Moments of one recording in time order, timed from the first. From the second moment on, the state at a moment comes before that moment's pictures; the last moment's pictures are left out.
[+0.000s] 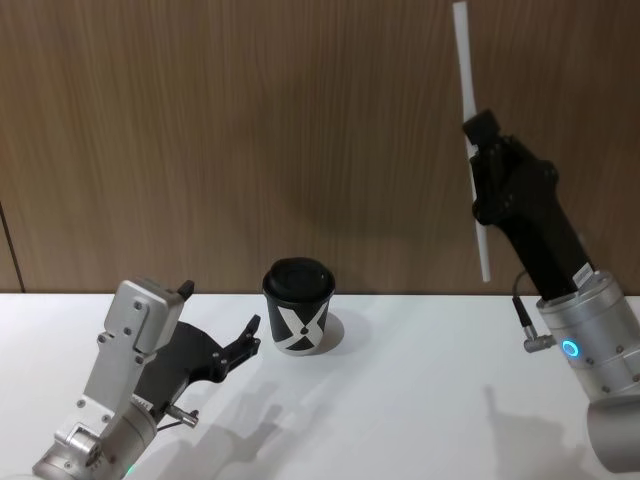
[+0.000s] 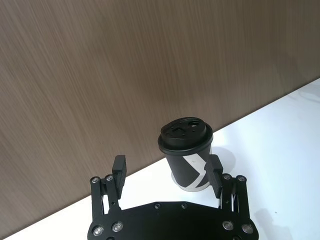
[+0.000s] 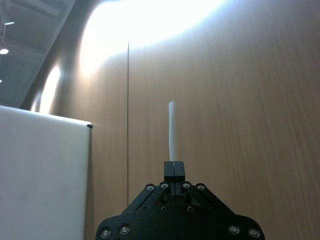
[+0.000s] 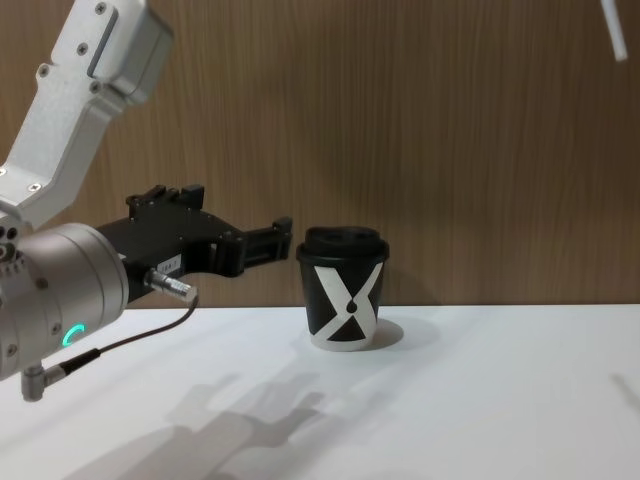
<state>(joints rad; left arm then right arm) -0.24 0.38 0.45 -1.63 -0.20 0.01 -0.01 0.34 0.18 -0.15 -1.52 0.74 -0.30 0.70</state>
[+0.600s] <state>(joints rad) -0.24 0.38 0.45 -1.63 -0.20 0.01 -0.01 0.35 0.22 -0.18 -1.50 0.79 -0.28 0.77</state>
